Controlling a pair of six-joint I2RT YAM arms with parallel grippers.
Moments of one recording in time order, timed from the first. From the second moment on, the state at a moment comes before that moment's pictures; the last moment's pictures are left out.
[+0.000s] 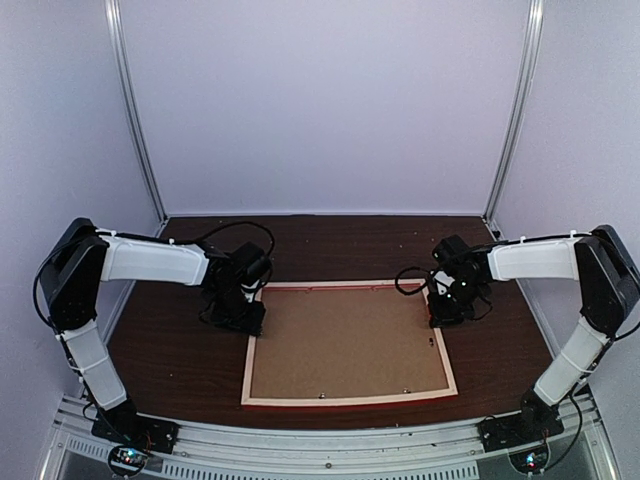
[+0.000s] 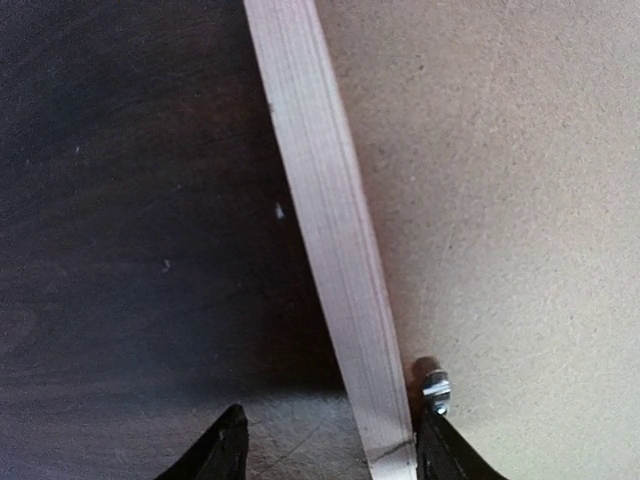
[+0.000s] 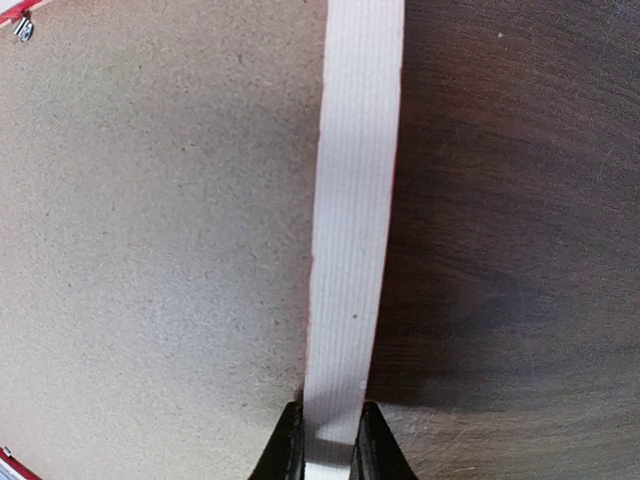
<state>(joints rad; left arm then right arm) -0.73 1.79 1.12 -0.71 -0.09 -0.51 0.43 1.63 0.94 -0.62 -0.07 0.37</state>
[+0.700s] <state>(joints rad) -0.72 1.82 1.16 -0.67 -0.13 -0.47 0.43 1.64 0.94 -0.62 -0.07 0.37</state>
